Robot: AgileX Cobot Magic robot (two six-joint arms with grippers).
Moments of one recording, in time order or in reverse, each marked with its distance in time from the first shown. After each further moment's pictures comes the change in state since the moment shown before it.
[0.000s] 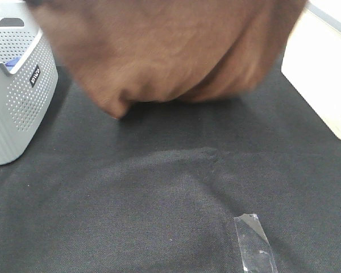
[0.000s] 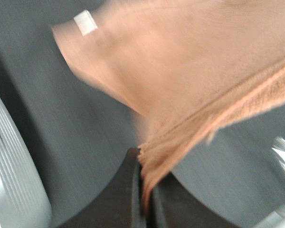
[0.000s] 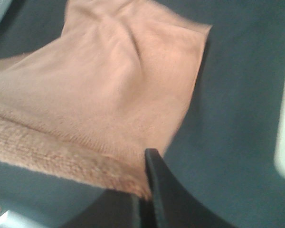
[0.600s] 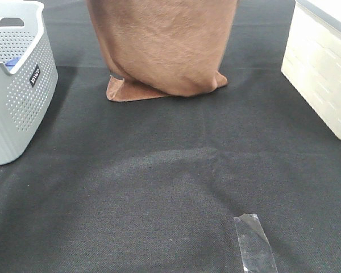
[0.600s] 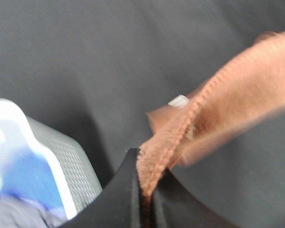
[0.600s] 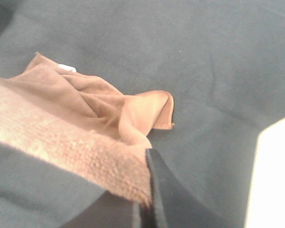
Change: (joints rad) left arm 0.006 0.640 -0.879 0.203 0.011 0.027; right arm -0.008 0.577 -0.713 -0.075 -0.007 -0.081
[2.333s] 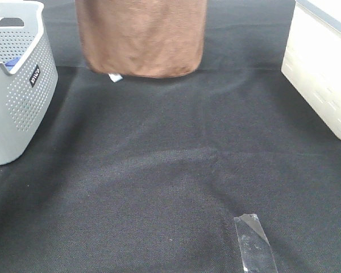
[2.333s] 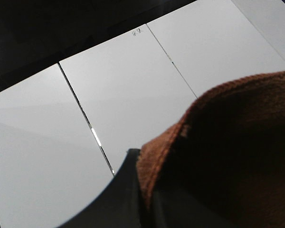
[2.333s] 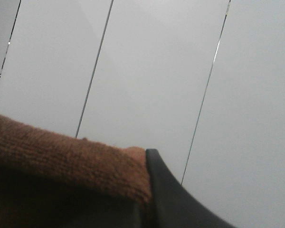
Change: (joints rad) left arm 0.156 0.191 -0.001 0.385 -1.675 0.046; right arm 0.036 0.127 0.059 0.189 -1.399 -0.359
